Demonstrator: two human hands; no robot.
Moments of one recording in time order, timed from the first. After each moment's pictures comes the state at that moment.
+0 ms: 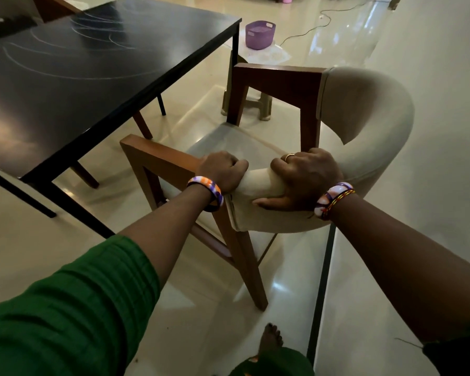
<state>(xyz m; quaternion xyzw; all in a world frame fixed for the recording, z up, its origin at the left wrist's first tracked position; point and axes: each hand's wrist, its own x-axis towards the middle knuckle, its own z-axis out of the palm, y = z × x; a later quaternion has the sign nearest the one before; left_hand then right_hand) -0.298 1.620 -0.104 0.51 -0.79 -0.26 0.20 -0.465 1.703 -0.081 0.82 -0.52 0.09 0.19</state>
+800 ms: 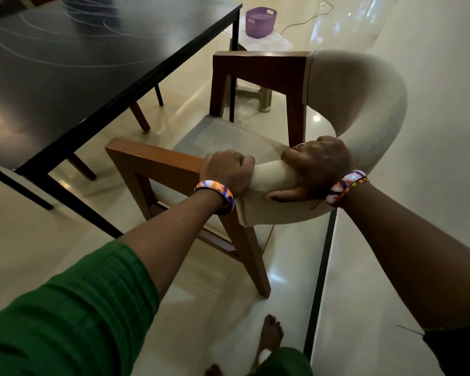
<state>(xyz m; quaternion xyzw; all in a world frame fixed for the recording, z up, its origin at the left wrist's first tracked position) -0.301 1.635 -0.111 0.49 -0.81 -0.21 0.26 -0.483 1.695 -0.081 0.84 -0.48 0.11 0.23</state>
